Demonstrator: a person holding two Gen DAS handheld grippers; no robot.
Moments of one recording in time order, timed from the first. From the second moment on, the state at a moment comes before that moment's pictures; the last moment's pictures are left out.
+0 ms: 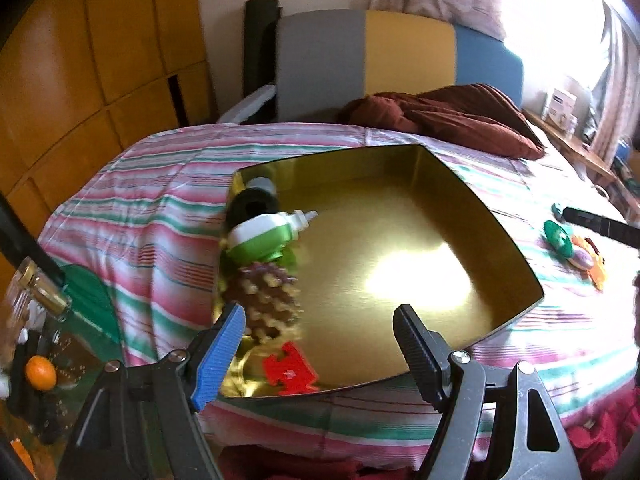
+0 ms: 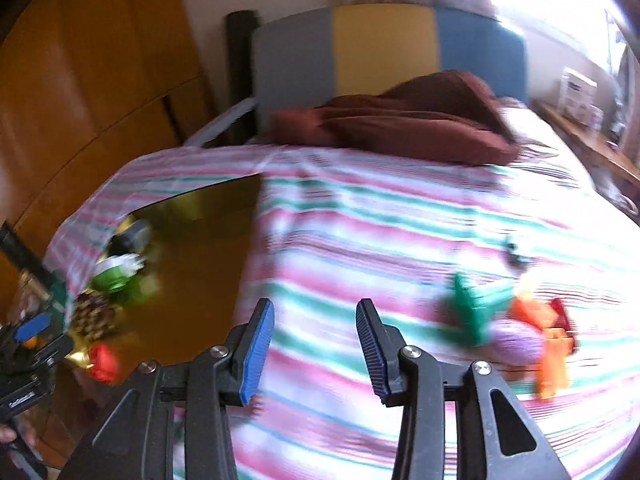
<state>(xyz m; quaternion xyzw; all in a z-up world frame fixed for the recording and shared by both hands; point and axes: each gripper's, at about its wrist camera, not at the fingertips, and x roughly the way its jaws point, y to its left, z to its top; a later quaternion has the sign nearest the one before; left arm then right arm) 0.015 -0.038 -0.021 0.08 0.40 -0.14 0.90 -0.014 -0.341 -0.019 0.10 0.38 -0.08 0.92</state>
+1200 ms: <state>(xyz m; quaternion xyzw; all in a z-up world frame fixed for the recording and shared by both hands) 0.028 -0.368 -0.024 0.26 0.37 -0.43 0.78 -0.103 -0.583 -0.060 0.37 0.35 -0.30 0.81</state>
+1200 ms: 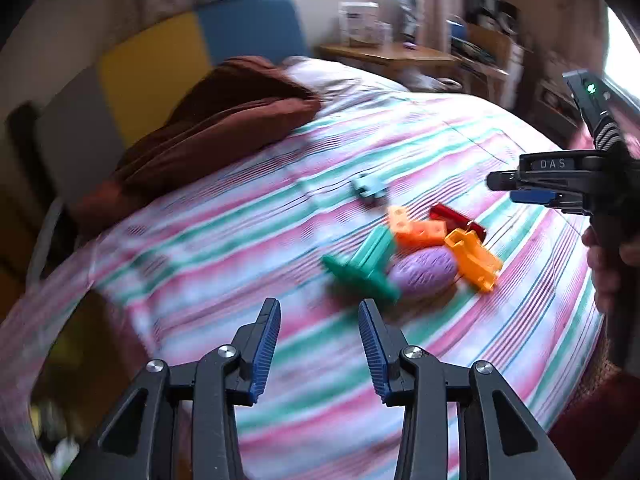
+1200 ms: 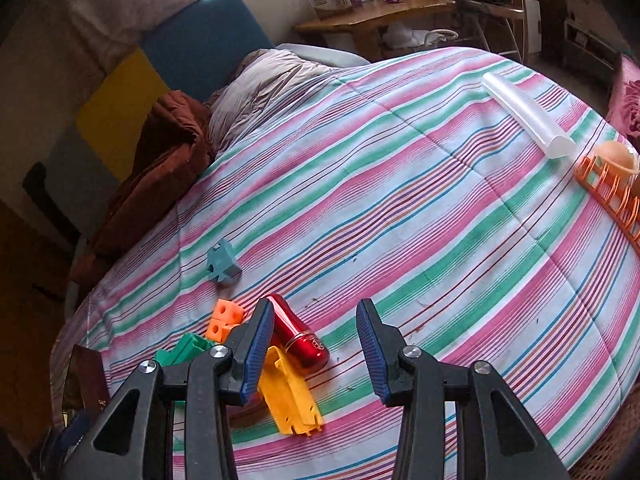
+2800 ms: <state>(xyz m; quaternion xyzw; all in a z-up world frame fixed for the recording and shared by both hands) -0.019 -0.328 -0.098 0.20 0.47 -0.41 0.76 -0.057 -0.537 -0.106 0.23 0.54 -0.20 0.78</state>
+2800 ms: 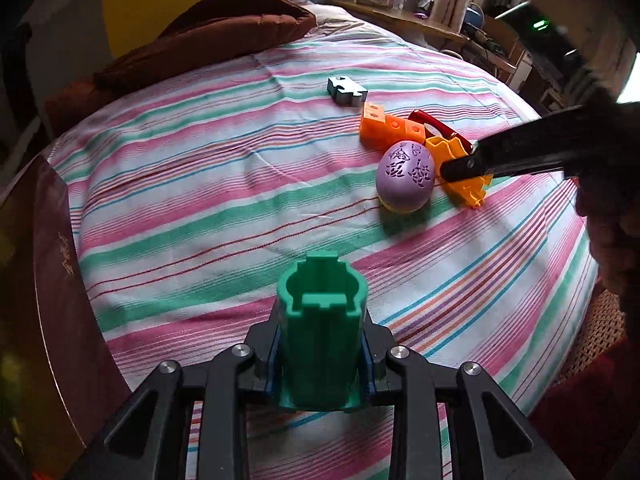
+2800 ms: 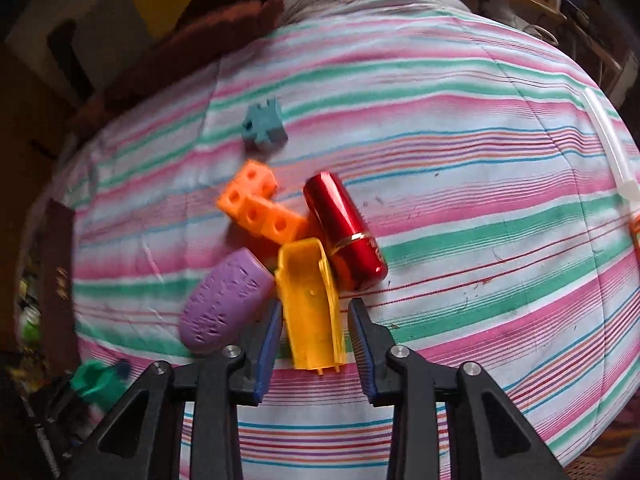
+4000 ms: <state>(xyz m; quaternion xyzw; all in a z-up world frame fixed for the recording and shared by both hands) 0.042 -0.198 -0.006 0.05 0.44 -0.36 0.82 -0.050 -0.496 -0.114 0.08 0.53 -0.21 0.82</state>
